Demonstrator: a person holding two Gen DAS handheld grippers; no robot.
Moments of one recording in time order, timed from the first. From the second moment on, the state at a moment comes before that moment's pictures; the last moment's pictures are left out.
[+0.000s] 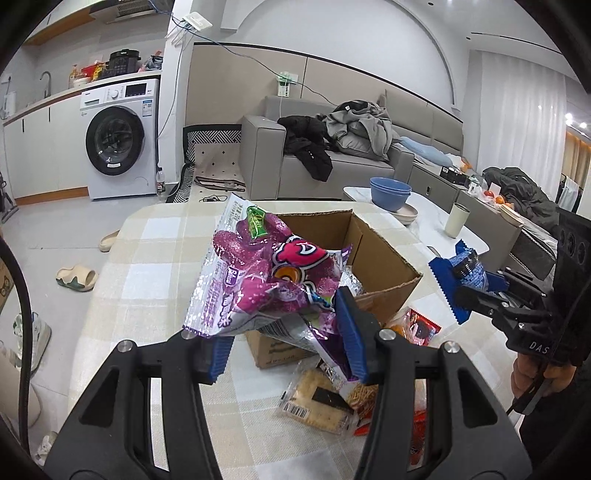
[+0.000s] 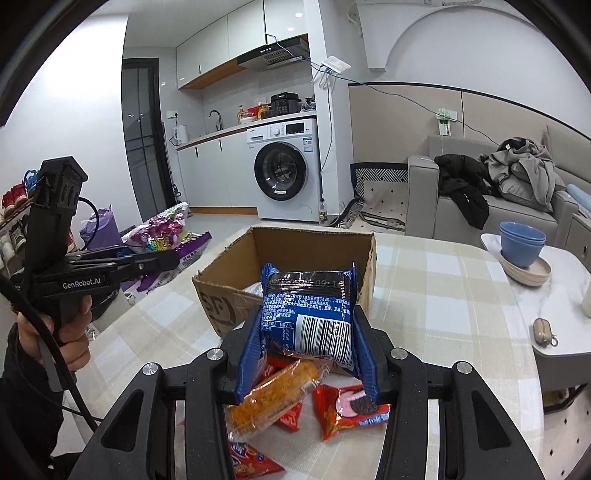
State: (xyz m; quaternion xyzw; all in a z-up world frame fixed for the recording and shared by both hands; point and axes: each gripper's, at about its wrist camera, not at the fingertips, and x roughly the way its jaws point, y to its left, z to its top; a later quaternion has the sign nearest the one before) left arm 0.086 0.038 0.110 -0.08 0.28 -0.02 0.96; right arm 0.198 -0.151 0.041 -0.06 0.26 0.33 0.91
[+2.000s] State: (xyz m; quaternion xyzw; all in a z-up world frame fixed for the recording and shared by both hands) left arm 0.287 0.005 0.039 -0.01 0.38 0.00 0.93; right arm 0.313 -0.094 0.015 -0.04 0.29 0.34 0.89
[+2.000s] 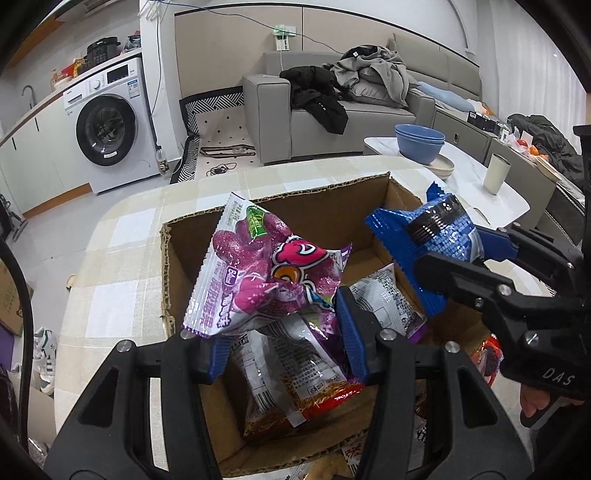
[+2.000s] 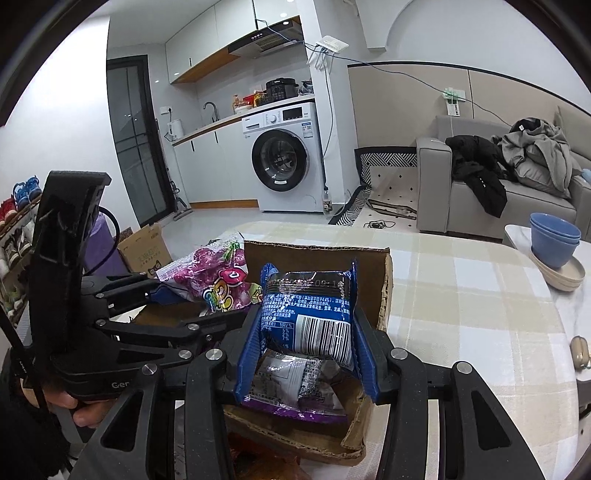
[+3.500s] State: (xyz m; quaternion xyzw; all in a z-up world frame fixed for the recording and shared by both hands) left arm 0.122 0.028 0.034 -0.04 0.36 -0.02 0.93; right arm 0.204 -0.192 0.010 0.00 0.33 0.29 0.90
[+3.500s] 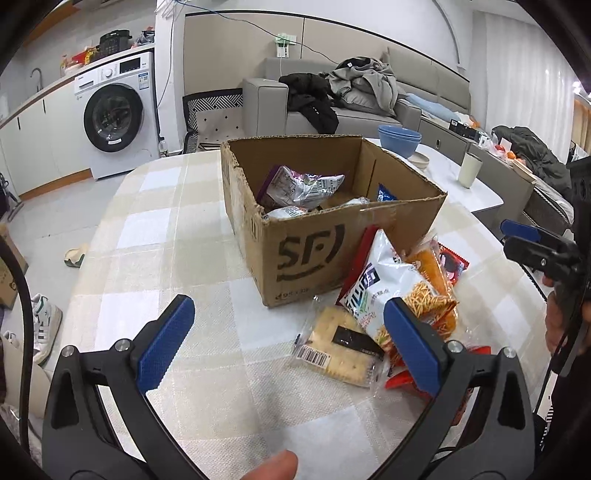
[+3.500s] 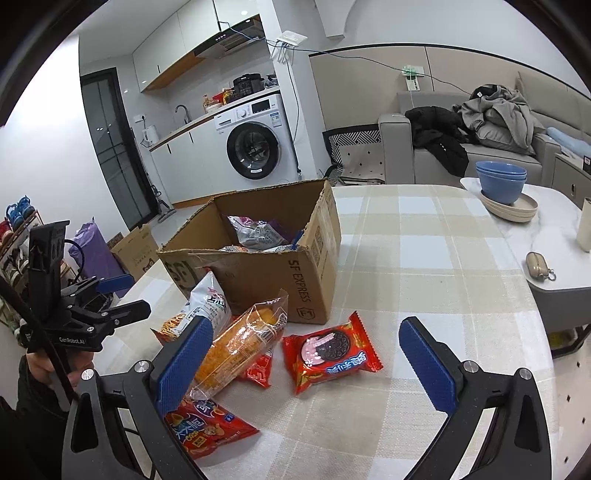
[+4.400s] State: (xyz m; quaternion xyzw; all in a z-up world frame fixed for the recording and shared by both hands) left arm 0.140 0.020 -0.005 -0.01 0.43 -0.04 0.90; right arm 0.217 -0.193 -0.009 -0.01 0.36 0.27 0.89
